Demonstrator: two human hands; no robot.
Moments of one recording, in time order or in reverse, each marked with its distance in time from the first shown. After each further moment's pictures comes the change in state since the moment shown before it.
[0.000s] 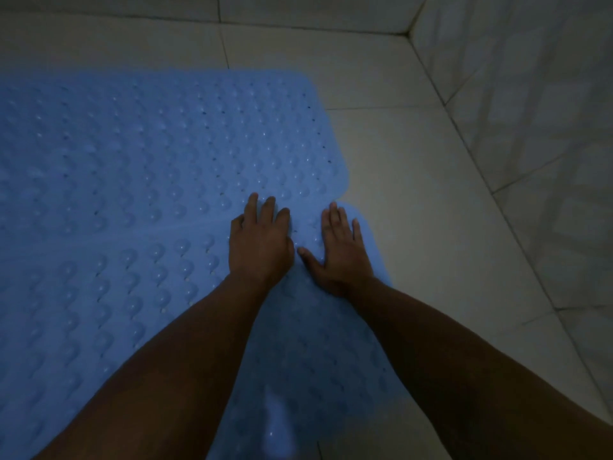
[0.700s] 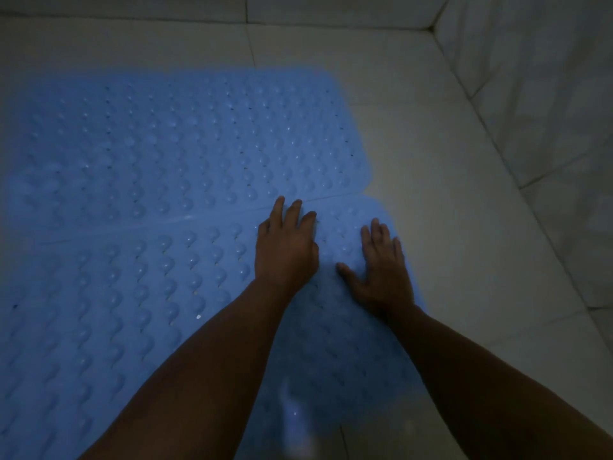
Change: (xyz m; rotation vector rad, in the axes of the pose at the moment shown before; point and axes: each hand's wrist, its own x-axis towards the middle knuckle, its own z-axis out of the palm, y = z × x) left_hand -0.031 -0.001 0.001 -0.114 0.074 0.065; right_hand -0.057 0.014 0.000 -0.013 0.069 0.087
